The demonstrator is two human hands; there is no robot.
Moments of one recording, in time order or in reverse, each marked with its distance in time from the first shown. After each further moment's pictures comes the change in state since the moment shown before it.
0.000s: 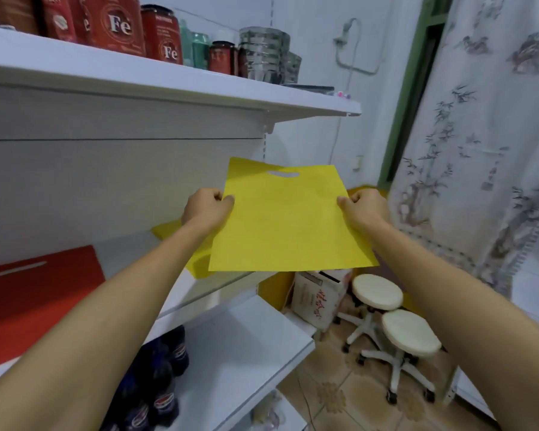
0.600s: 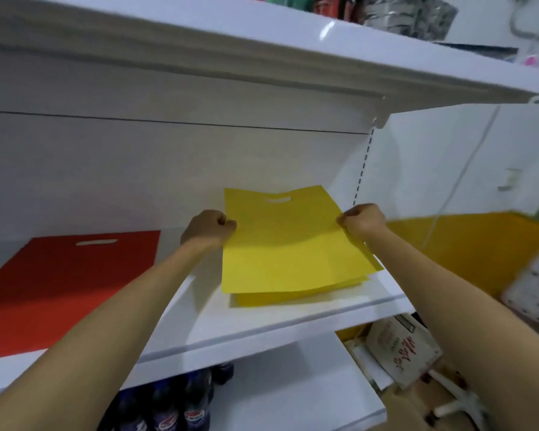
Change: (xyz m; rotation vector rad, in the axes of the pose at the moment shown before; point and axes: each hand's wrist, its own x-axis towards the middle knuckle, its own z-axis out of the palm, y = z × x) left_hand 0.063 -0.131 -0.008 0.244 0.035 -0.314; right_hand 0.096 -0.070 0.213 0.227 -0.539 -0.238
